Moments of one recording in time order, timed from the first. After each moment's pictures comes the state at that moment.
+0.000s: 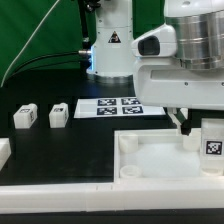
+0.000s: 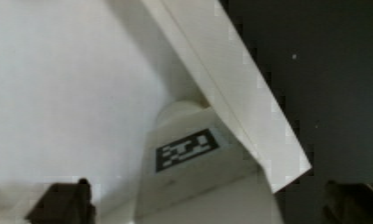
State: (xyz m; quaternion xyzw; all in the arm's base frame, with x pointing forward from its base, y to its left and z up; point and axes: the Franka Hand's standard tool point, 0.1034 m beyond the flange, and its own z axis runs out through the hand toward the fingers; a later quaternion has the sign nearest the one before) arm 0.622 0.114 0.080 -0.97 0.23 0.02 0.07
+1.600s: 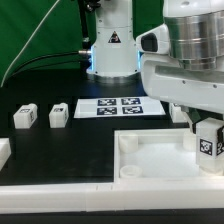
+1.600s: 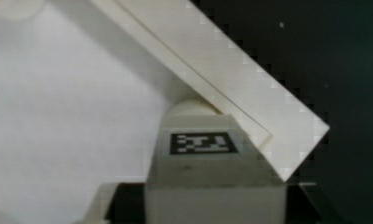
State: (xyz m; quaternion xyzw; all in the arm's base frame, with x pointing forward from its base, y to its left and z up) arm 0.623 0.113 0.079 -0.88 0.47 0.04 0.07
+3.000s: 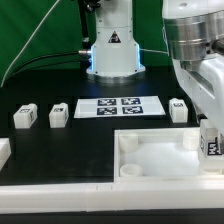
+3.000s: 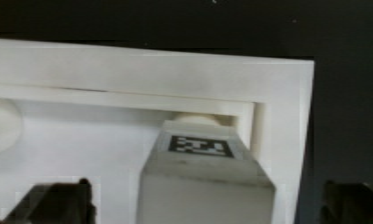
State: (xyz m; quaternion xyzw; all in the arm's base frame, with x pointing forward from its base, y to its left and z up) arm 0.623 0.115 0.080 -0.76 0.65 0.06 0.07
